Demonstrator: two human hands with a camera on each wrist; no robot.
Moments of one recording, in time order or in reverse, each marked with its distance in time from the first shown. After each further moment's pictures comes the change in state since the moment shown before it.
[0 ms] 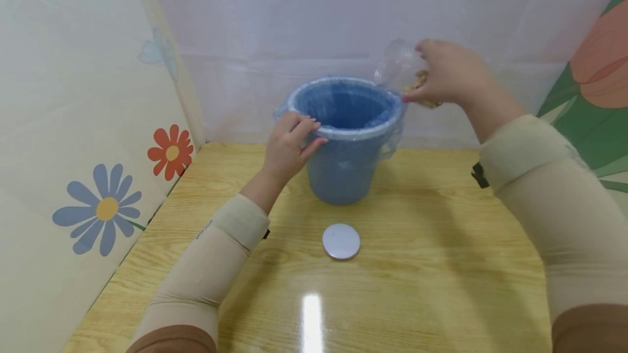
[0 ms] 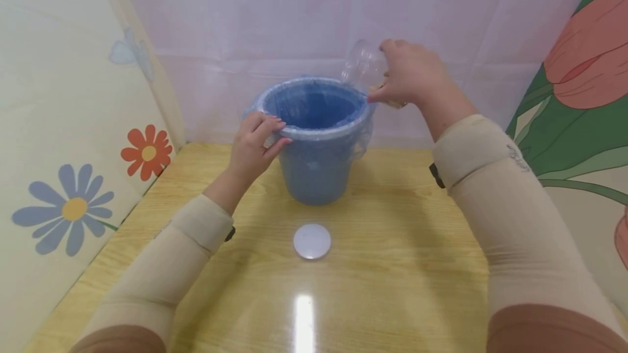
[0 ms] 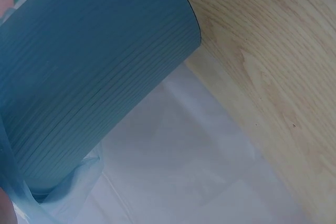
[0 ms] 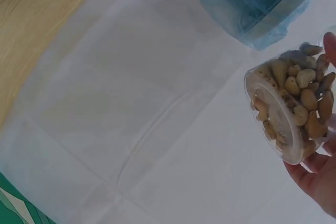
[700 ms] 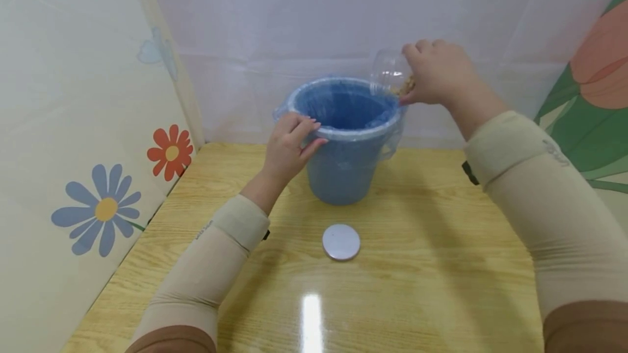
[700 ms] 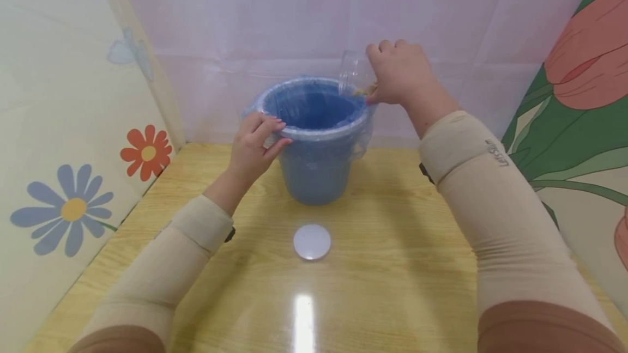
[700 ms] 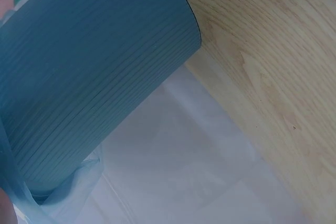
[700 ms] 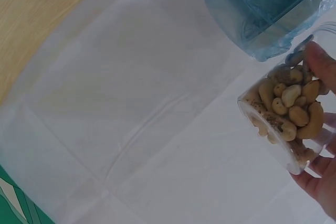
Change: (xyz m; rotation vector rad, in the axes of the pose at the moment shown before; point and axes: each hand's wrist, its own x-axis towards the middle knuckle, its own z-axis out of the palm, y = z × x) left_hand -0.001 0.001 0.000 -0.007 -0.001 -0.010; right_hand 0.009 -0.015 0.003 -0.318 -0.025 -0.098
